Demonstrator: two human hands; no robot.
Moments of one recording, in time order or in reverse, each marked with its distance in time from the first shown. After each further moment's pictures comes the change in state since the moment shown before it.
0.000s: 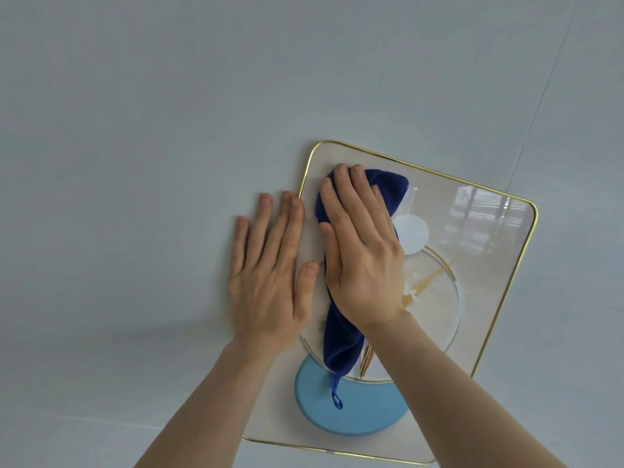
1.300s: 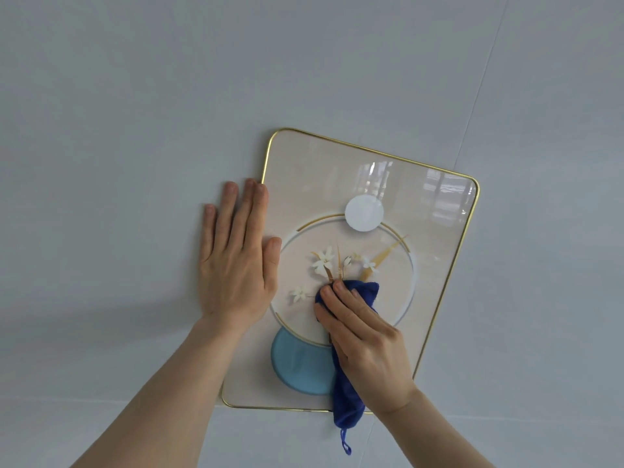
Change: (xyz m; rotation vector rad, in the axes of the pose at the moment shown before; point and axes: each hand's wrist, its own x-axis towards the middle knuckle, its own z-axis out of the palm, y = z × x) left_hand 0.000 0.001 -0.008 0.080 -0.069 -0.006; right_hand -0.134 0.005 -0.080 -0.094 -0.333 -0.060
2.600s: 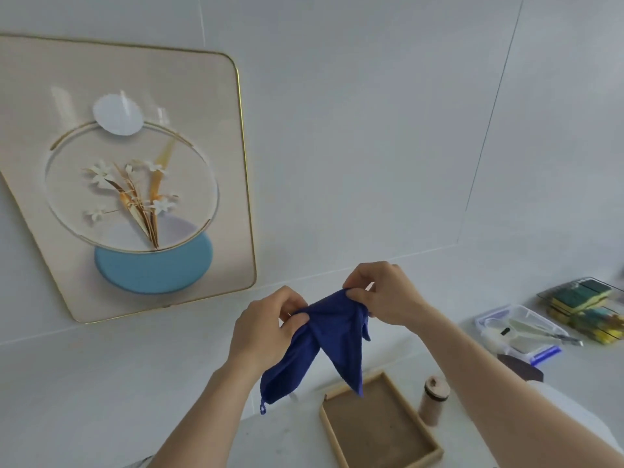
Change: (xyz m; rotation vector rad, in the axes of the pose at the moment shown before) left_hand -0.186 0.269 -0.031 -0.581 -1.098 -0.254; right_hand -0.191 0.118 -0.210 0.490 -0.685 1.177
